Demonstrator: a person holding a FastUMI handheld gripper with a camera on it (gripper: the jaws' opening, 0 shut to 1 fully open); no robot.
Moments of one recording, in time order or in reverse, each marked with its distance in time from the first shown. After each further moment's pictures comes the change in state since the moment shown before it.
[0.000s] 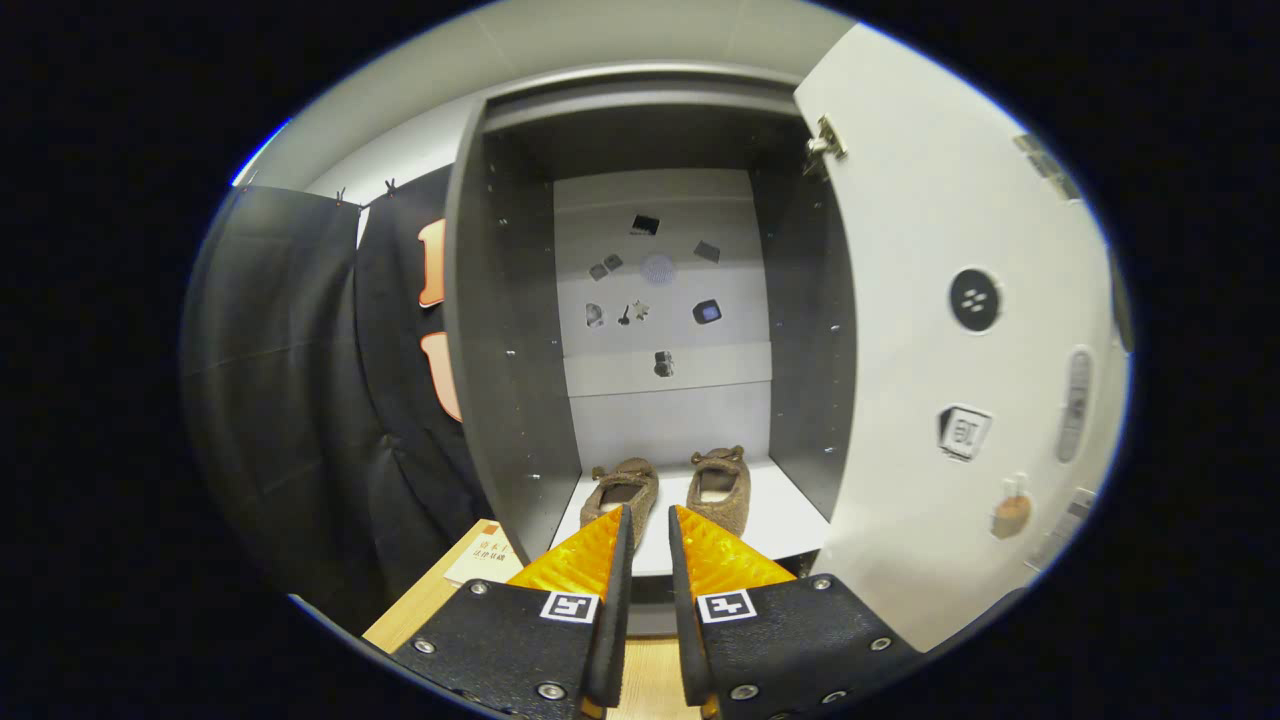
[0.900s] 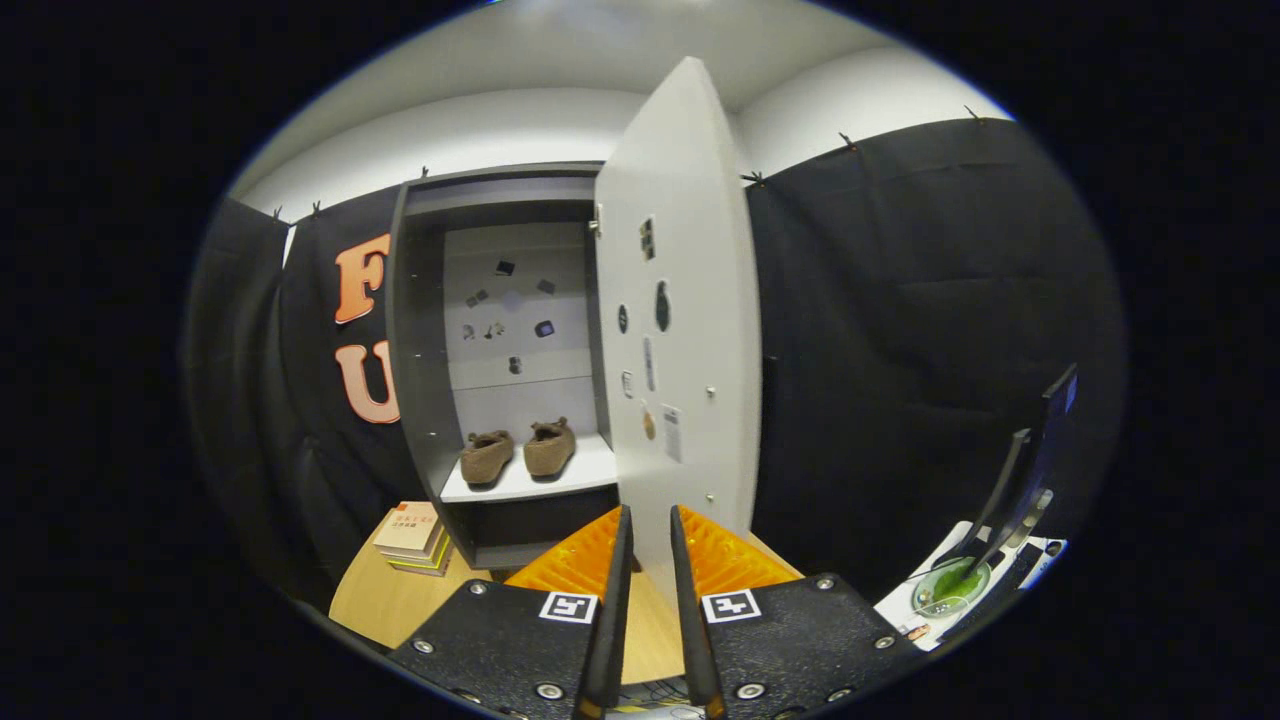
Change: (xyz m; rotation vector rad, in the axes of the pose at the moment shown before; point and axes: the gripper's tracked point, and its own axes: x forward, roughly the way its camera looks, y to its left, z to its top) arm -0.242 -0.149 -0.025 0.042 -0.001 -0.363
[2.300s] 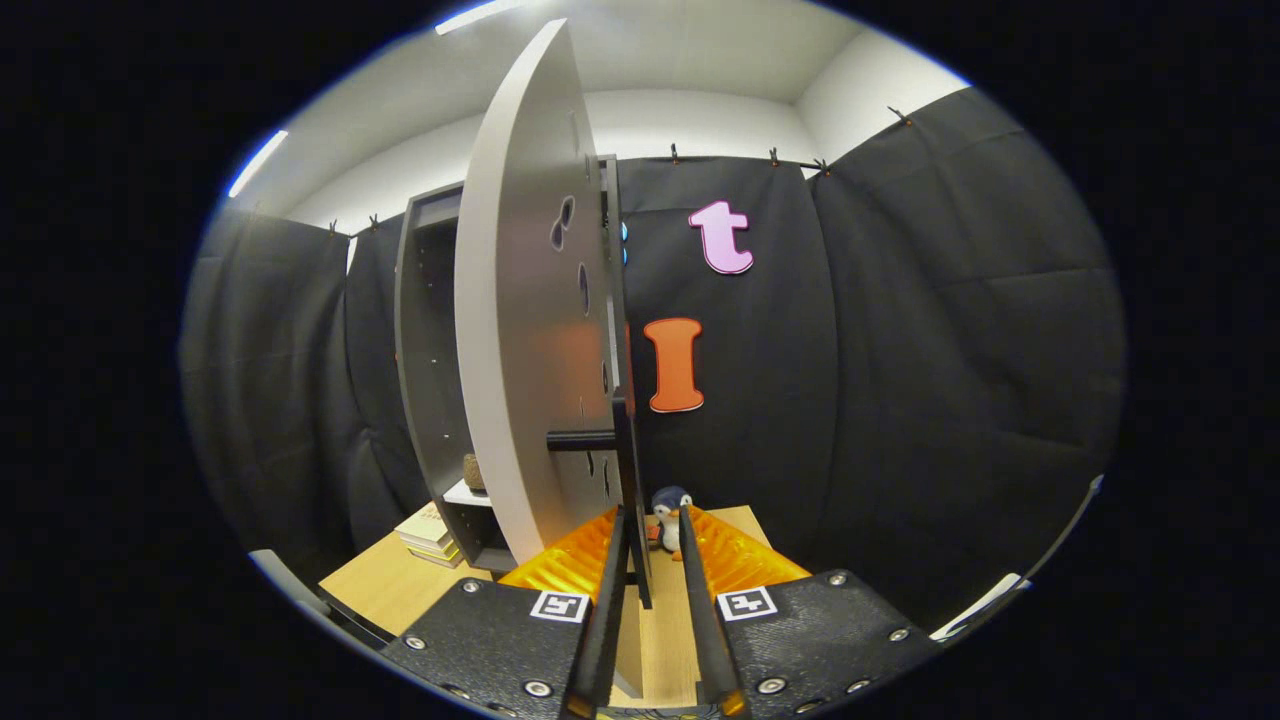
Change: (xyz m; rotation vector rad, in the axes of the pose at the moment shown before) arm 0.104 -0.061 0.023 -0.038 -0.031 0.334
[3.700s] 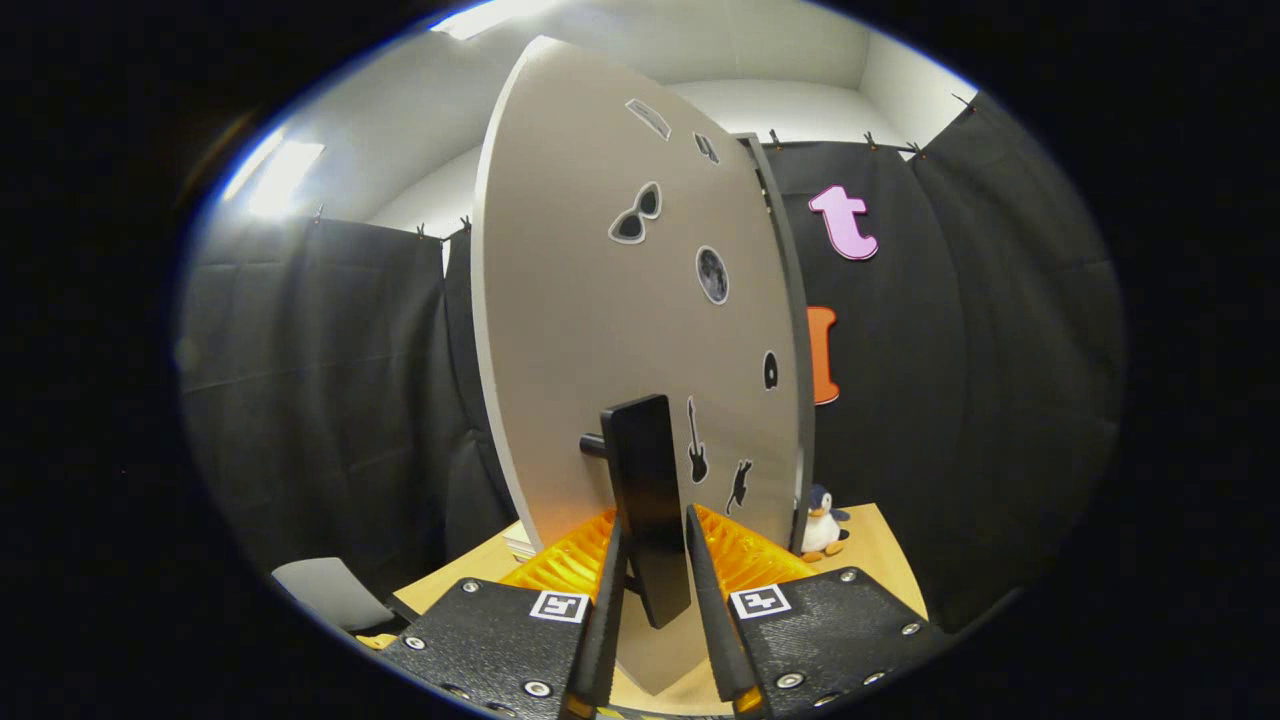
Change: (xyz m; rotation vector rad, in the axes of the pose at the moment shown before) arm 0.022 0.164 -0.006 0.019 0.015 0.308
